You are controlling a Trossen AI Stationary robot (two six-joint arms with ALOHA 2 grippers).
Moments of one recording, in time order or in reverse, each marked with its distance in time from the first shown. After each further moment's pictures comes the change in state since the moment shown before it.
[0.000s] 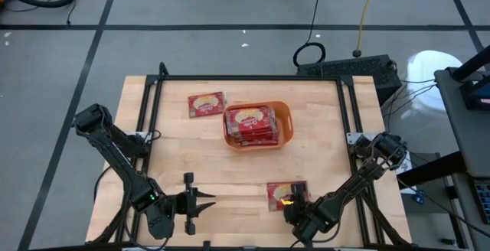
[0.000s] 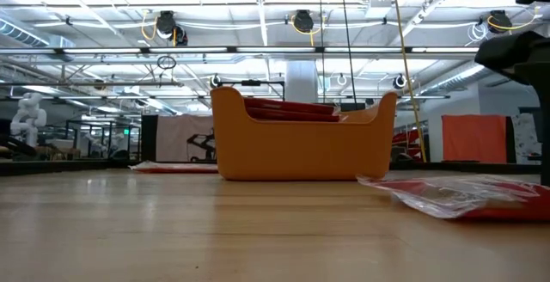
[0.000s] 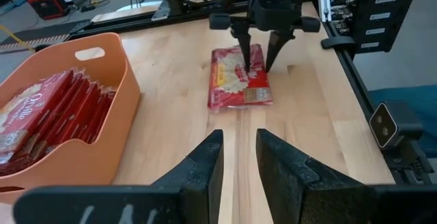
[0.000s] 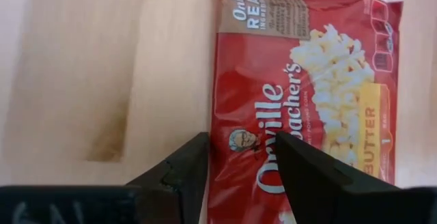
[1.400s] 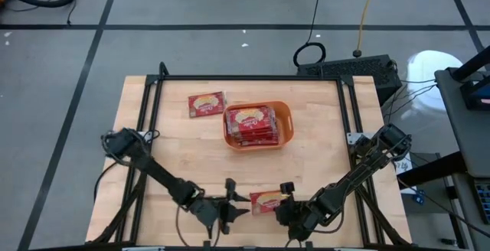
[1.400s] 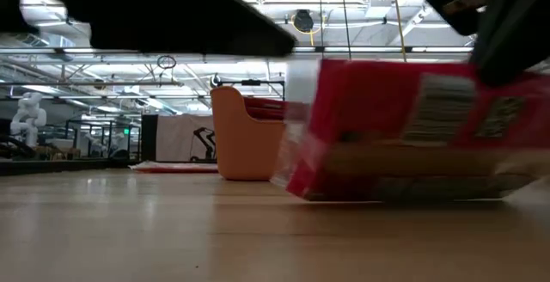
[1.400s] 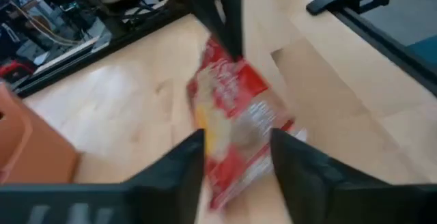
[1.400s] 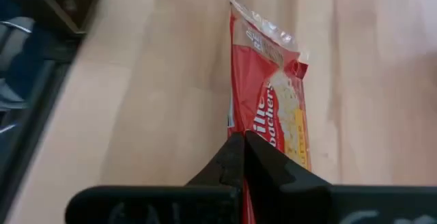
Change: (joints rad) left arm 0.243 0.431 0.000 0.690 0.297 0.570; right arm -0.061 -0.144 -0.008 0.260 0.097 -0.206
